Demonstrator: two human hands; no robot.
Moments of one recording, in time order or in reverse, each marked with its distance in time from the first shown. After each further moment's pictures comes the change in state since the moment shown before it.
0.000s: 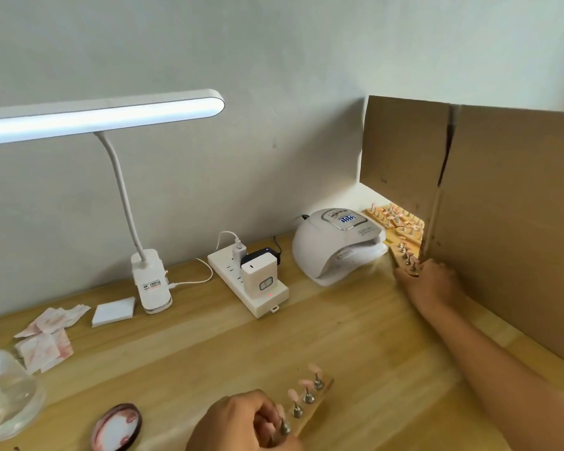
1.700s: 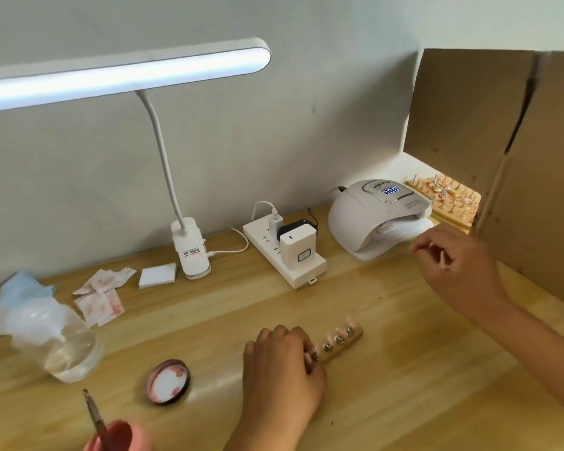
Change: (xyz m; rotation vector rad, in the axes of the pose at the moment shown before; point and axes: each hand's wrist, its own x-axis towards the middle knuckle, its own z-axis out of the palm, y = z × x) left_hand 0.021 0.002 0.019 0.372 0.291 0.011; right_hand -0.080 -0.036 -0.036 0.503 0.044 -0.757
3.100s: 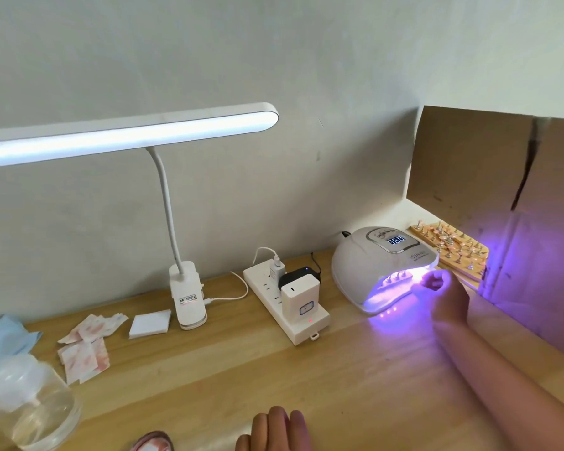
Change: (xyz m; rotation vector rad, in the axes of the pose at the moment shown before) left_hand 0.008 -0.020 0.045 0.292 0.570 0.198; right_hand 0.062 0.075 0.074 0.182 0.238 0.742
